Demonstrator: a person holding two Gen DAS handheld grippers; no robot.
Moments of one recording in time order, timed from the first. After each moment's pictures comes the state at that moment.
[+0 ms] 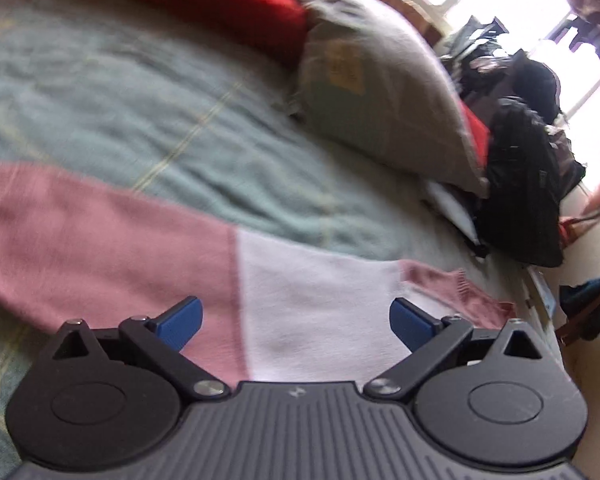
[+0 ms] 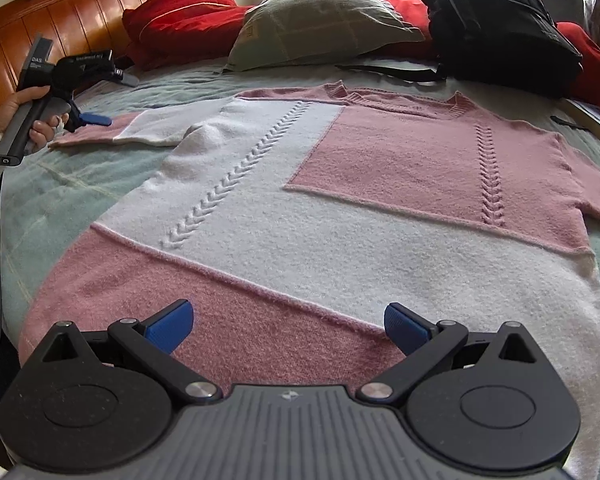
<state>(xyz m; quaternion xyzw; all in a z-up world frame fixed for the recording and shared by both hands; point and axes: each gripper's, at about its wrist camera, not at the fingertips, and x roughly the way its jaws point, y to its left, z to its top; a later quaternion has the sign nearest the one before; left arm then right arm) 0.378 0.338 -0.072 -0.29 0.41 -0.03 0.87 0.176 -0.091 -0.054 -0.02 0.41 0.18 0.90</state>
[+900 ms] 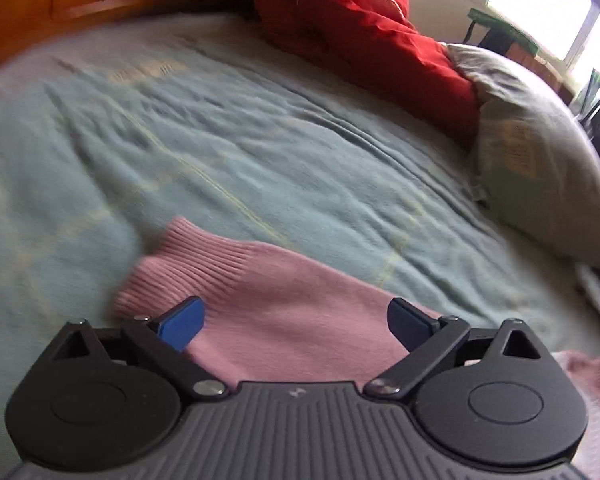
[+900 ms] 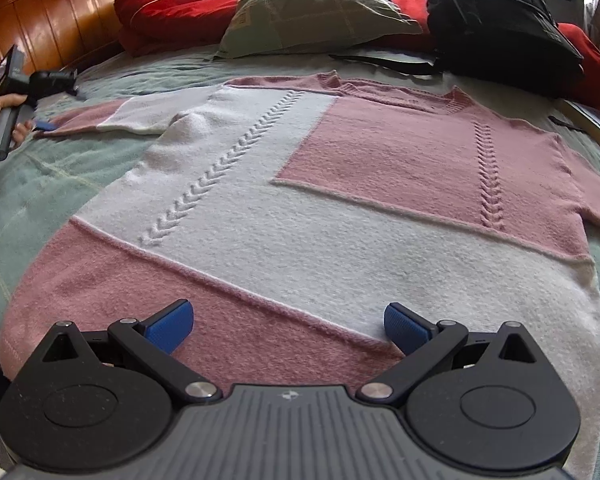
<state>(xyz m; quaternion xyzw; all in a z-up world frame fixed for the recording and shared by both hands) 0.361 0.401 -0.070 -0.21 0.37 0.19 0.88 0.189 -0.089 -0.060 -0.03 0.42 0.16 0.89</state>
